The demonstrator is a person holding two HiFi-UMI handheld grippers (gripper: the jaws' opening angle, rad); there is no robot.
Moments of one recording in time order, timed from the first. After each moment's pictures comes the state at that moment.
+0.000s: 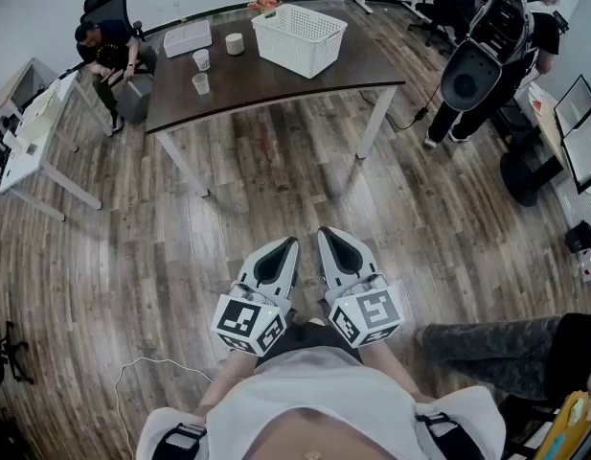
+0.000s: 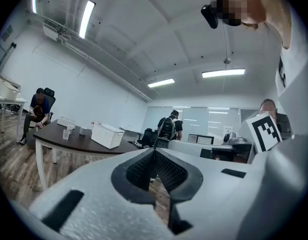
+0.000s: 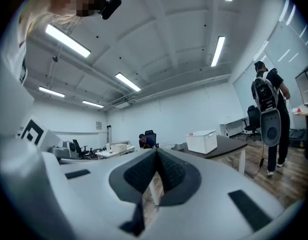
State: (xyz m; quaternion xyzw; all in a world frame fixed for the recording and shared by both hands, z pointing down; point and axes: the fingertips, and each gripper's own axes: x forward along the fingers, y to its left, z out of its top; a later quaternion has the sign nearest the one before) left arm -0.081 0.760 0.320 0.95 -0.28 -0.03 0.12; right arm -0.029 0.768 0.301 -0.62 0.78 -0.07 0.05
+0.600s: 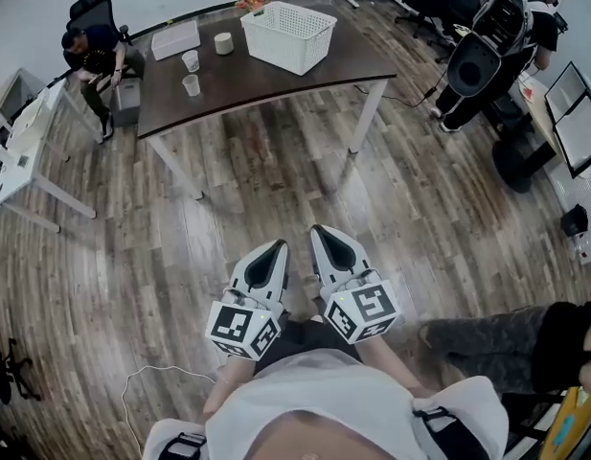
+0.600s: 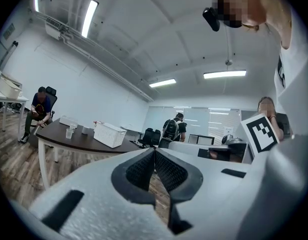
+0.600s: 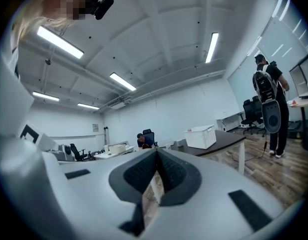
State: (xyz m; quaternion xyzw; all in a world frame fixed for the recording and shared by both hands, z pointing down) left arm -0.110 0.748 0.326 0.95 -0.28 -0.03 0.13; right arm -0.047 0.754 0.310 -0.63 0.76 -0.10 0.06
